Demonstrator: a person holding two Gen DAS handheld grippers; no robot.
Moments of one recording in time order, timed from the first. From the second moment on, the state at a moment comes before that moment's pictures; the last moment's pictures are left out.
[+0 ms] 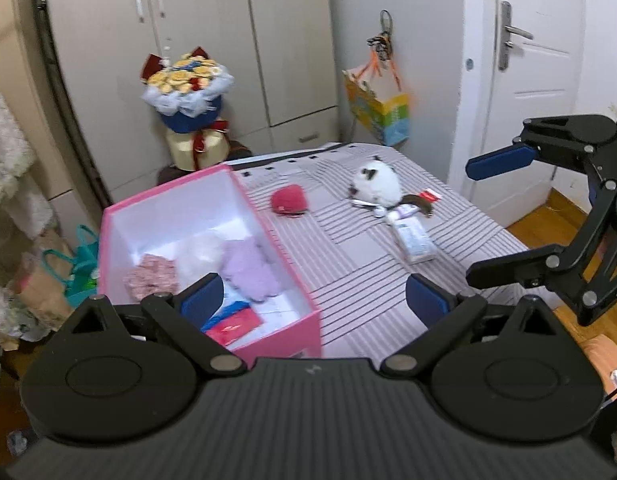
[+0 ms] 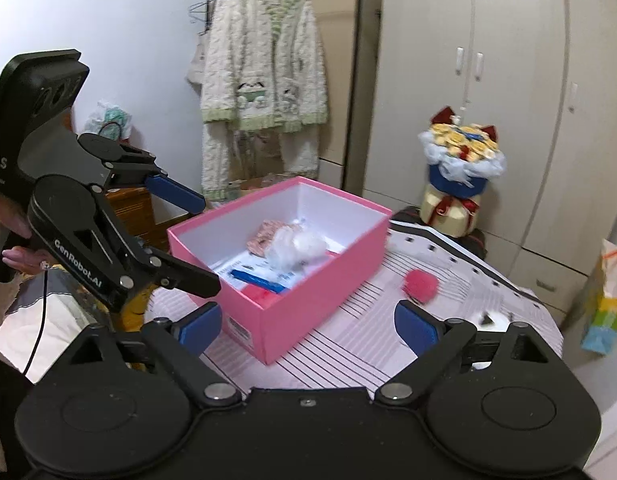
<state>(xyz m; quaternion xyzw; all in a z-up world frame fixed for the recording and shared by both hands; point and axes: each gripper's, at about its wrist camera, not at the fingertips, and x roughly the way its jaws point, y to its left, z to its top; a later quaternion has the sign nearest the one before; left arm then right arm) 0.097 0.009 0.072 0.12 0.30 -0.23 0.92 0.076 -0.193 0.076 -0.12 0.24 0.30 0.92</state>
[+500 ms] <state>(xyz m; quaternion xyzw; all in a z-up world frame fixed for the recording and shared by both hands) 0.155 -0.079 0.020 0.06 0.32 -0.31 0.89 0.106 -0.274 -0.011 -0.04 0.26 0.21 0.94</state>
